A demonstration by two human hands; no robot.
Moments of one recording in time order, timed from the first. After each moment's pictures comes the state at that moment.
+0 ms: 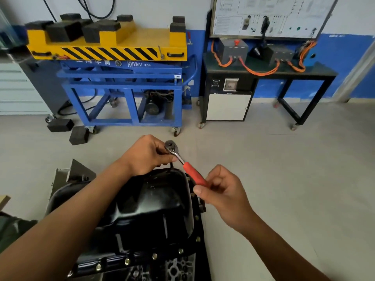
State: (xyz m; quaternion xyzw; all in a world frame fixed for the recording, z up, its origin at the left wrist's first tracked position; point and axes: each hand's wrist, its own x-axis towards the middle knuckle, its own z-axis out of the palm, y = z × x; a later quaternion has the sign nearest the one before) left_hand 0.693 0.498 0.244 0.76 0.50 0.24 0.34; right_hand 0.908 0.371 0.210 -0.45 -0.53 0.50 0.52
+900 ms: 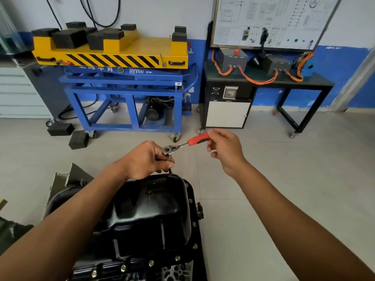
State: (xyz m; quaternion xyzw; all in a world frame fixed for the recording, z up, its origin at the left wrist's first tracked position) left_hand 0.687 0.507 0.240 0.77 0.47 0.21 0.38; right_hand 0.929 0.491 0.244 -0.56 -0.43 0.46 0.54
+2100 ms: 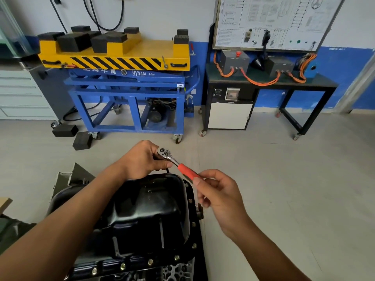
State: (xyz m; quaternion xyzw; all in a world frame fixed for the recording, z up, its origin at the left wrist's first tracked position) left_hand 0.688 0.494 0.251 0.77 0.46 0.24 0.38; right_hand 0.899 0.372 0.225 -0.47 -0.43 0.53 0.55
